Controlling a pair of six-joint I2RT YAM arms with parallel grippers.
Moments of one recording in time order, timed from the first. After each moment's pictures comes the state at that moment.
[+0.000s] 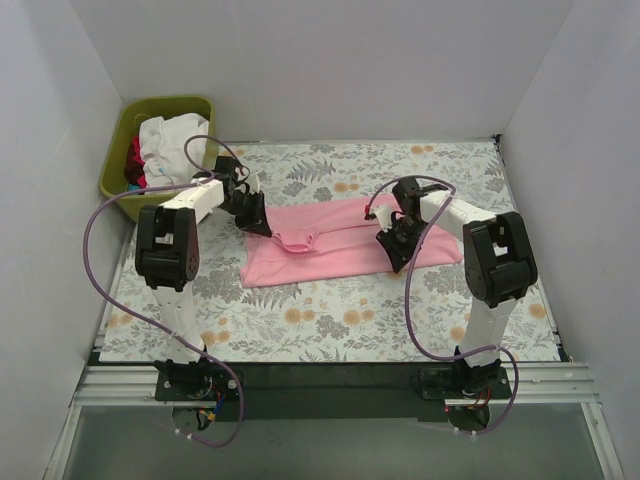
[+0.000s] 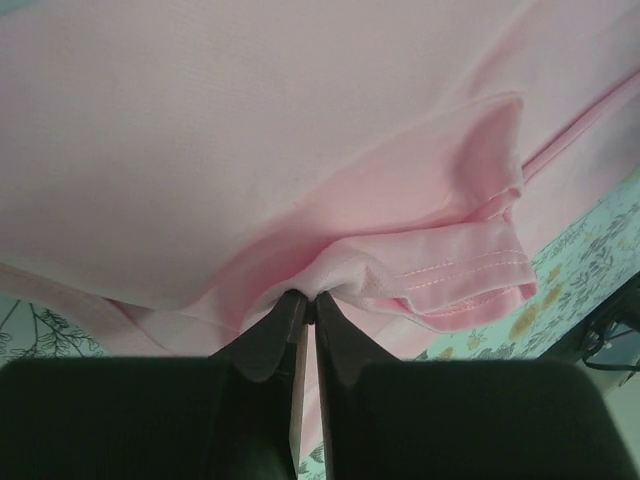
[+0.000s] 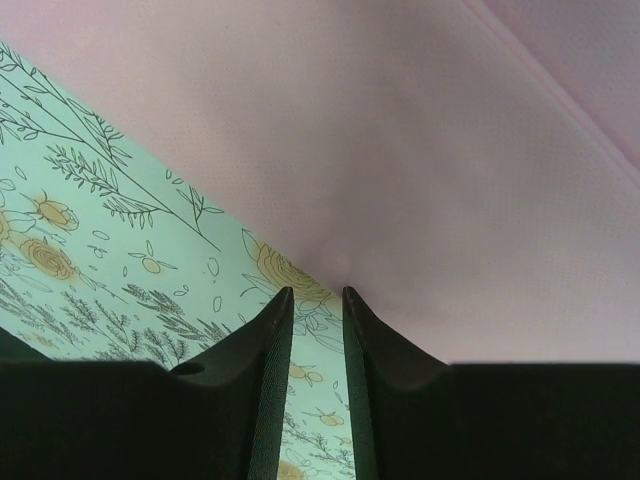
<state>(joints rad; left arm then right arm) -0.14 2.05 1.48 -0.70 0.55 -0.06 0.34 1.89 1.28 -0.90 -0.32 -0.47</state>
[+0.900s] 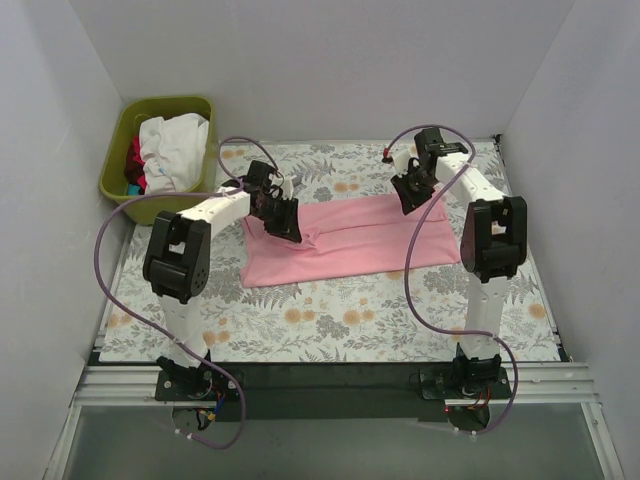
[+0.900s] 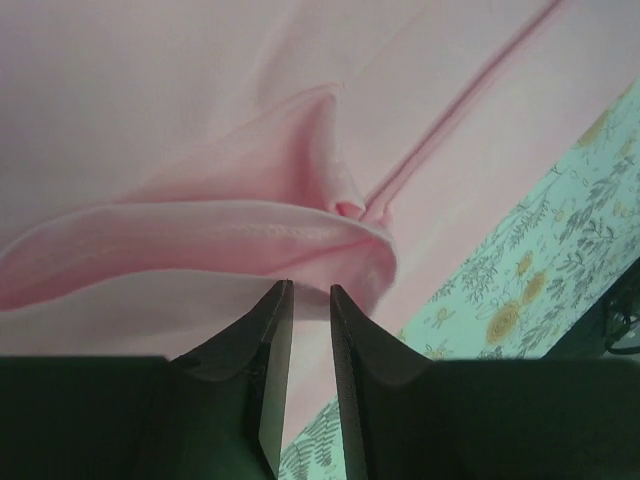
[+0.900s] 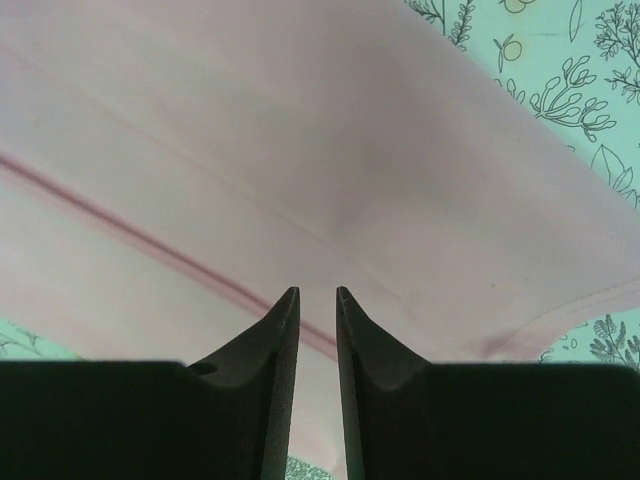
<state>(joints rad) -0.33 1.95 1.39 -0.56 0.54 -0.11 0.18 2.09 1.77 -0.91 -0.29 -0.51</state>
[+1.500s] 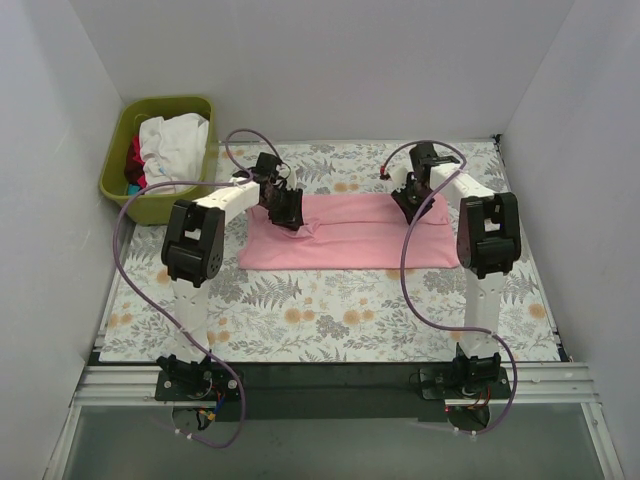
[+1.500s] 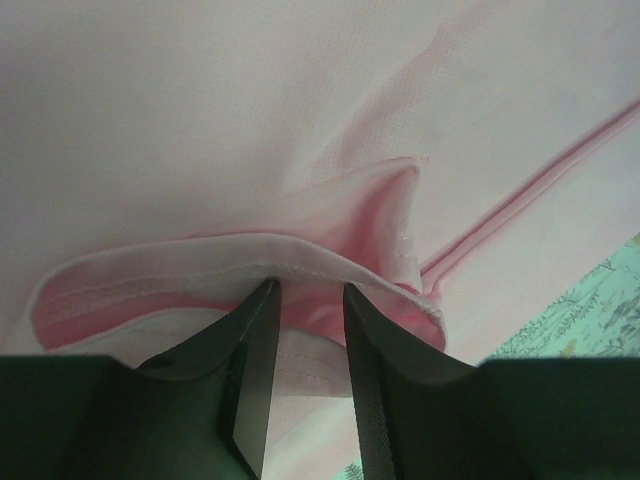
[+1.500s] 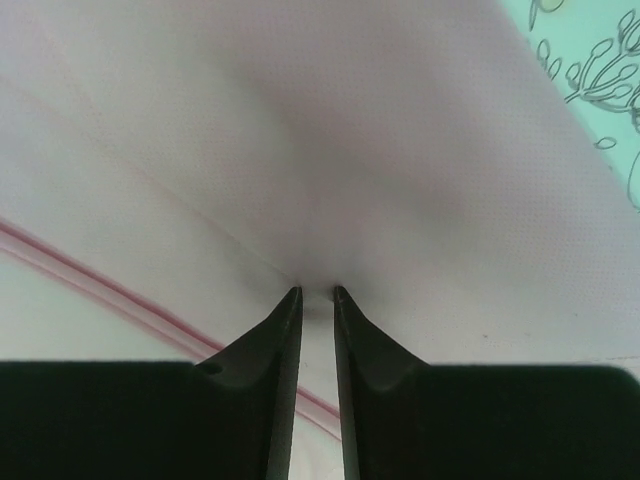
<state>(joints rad) -0.33 2.16 1.60 -0.56 0.45 -0.15 0.18 2.19 1.71 -0.83 -0.17 -0.58</state>
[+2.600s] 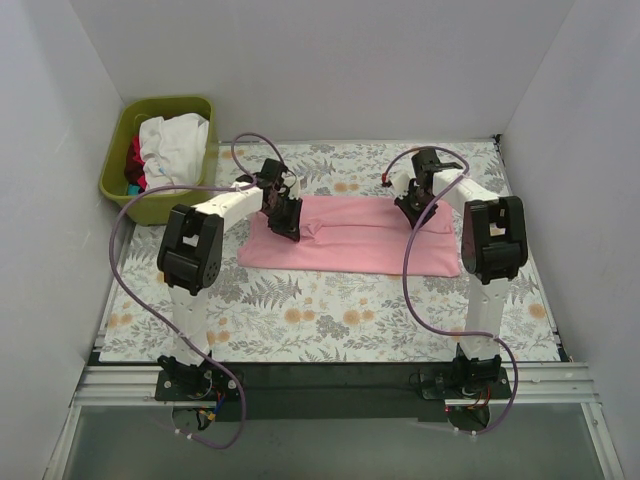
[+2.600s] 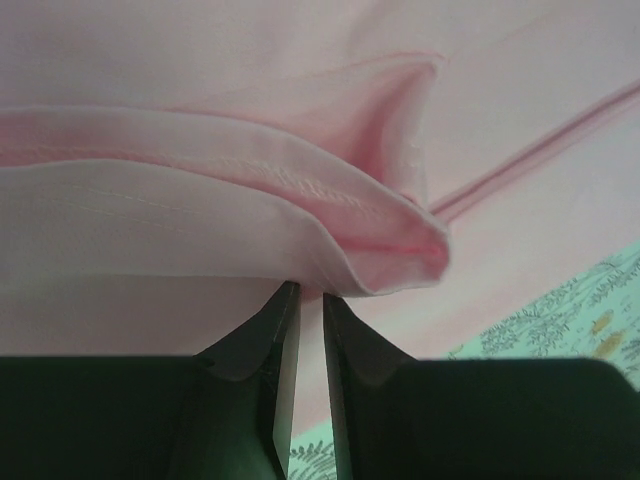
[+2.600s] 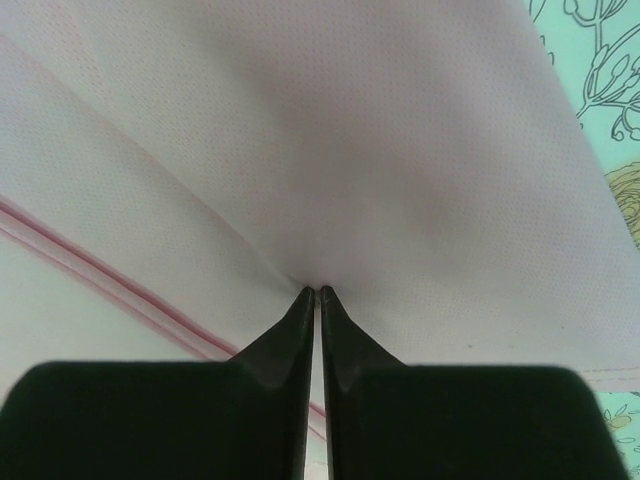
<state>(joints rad) -0.38 2.06 1.51 -0.63 0.35 -0.11 0.18 2.10 1.58 -0.79 -0.16 -0.61</state>
